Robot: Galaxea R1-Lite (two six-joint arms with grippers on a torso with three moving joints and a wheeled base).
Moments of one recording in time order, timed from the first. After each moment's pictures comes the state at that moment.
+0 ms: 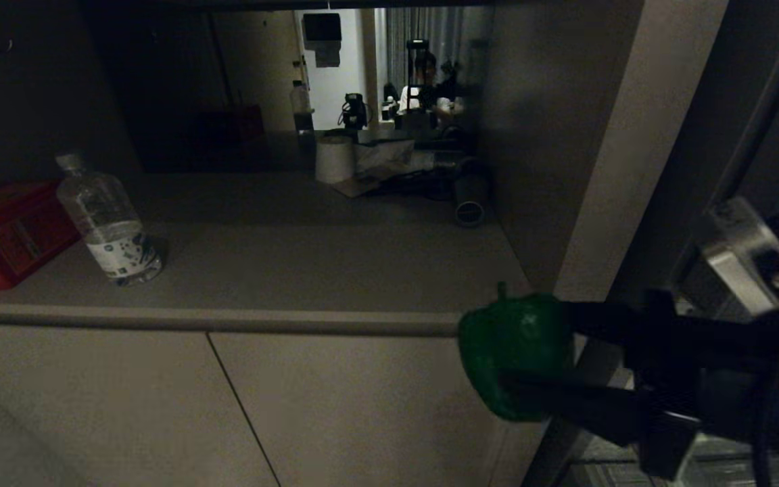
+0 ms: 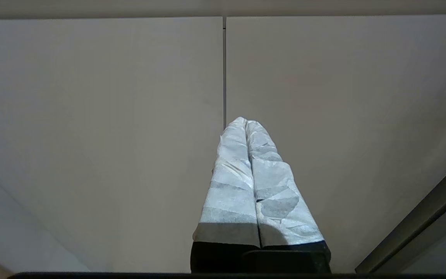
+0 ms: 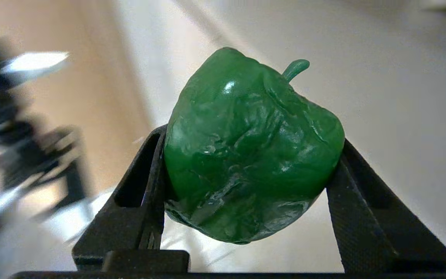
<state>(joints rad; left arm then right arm) 0.00 0.00 0.00 0.00 0.00 0.00 0.74 1.32 -0.66 -0.54 0.29 -0.07</state>
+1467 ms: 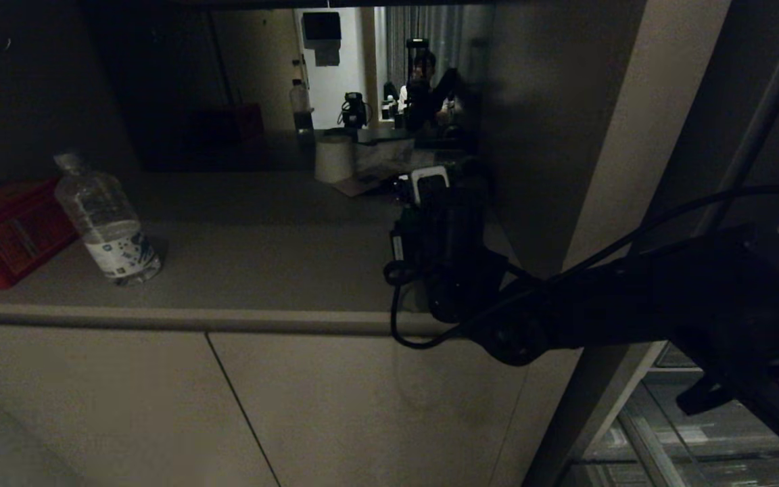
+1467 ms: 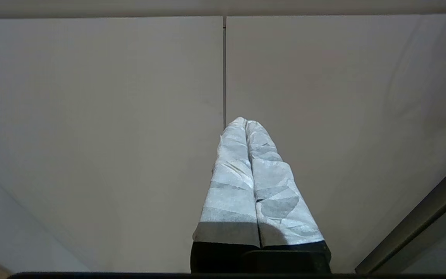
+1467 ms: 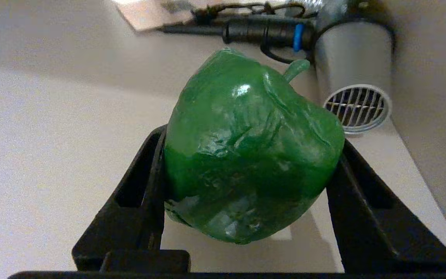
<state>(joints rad) 0.00 0.00 0.00 0.00 0.00 0.00 0.75 2.24 -1.55 -0.71 -0.67 -0.10</state>
